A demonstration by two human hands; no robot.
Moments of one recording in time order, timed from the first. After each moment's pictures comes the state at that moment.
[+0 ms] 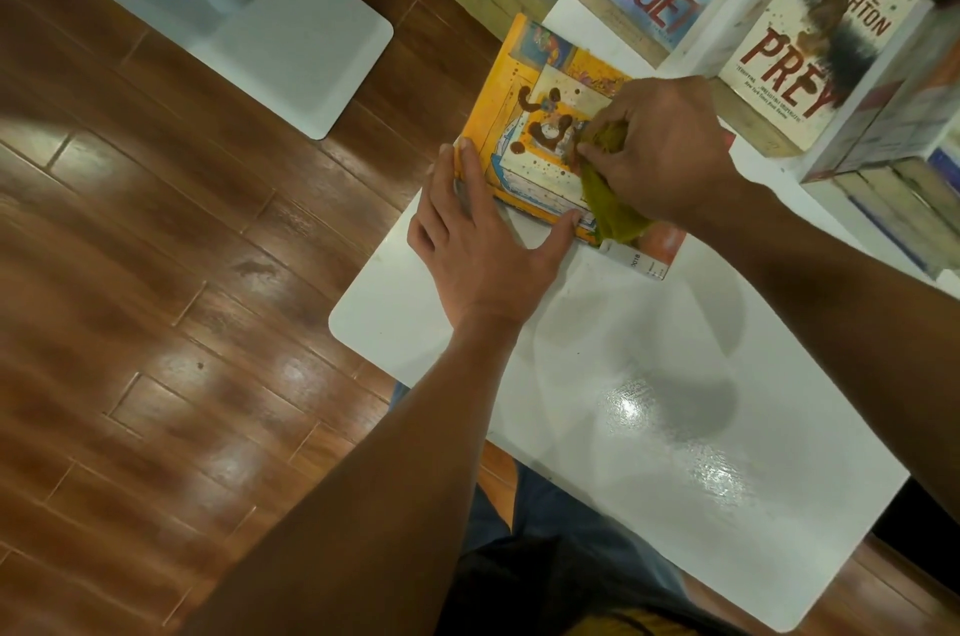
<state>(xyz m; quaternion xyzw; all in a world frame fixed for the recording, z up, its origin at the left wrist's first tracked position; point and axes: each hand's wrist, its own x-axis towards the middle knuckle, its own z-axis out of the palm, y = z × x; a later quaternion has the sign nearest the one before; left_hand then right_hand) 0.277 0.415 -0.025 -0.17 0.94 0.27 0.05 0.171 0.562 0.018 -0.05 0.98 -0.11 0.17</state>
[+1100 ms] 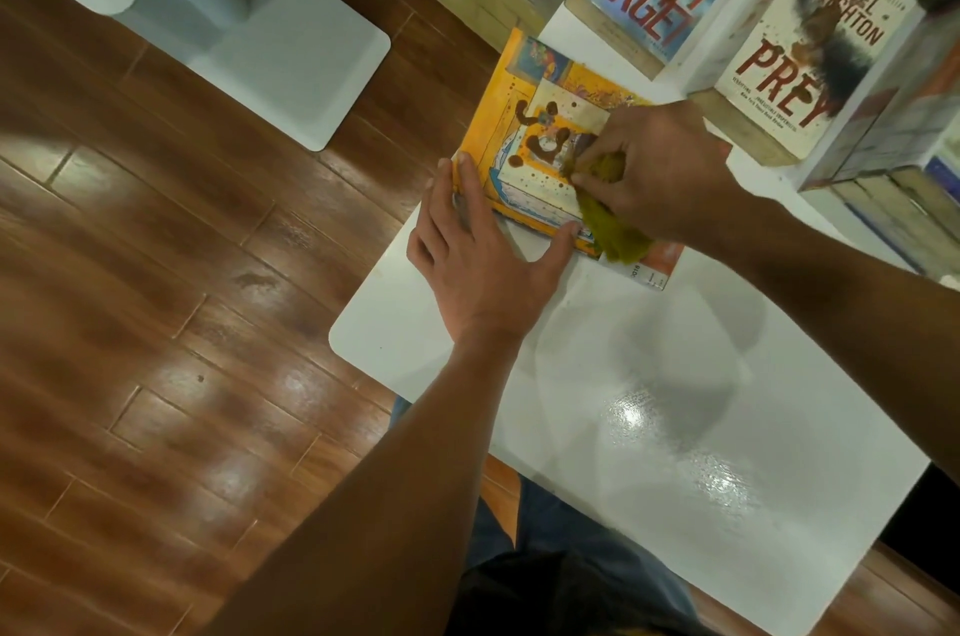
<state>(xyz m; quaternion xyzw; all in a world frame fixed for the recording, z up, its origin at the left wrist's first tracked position) 0.277 0.415 -0.026 -0.17 0.95 0.27 0.04 0.176 0.569 0.026 -0.12 0.97 -0.13 0.17</state>
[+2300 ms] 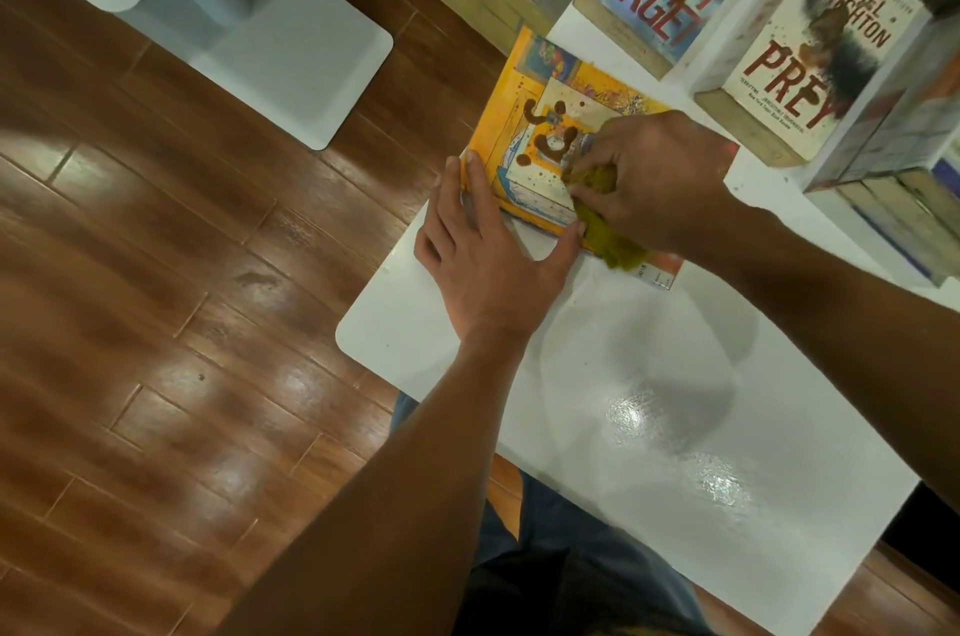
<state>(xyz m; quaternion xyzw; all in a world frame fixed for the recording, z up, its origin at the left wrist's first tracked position) 0.277 0.414 -0.027 -0.17 0.95 0.27 0.04 0.182 0.559 0.023 -0.12 0.97 -0.12 0.17</state>
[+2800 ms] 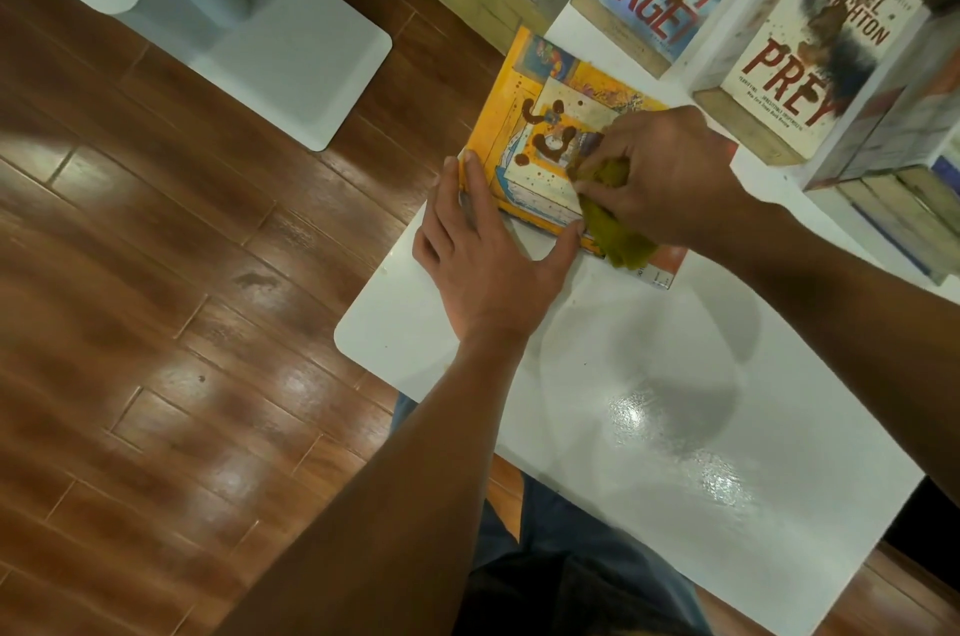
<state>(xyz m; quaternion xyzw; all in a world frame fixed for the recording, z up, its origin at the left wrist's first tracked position) 0.277 0.414 -0.027 -0.16 0.95 0.27 0.03 0.181 0.568 0.025 -0.10 0.97 -0.13 0.18</state>
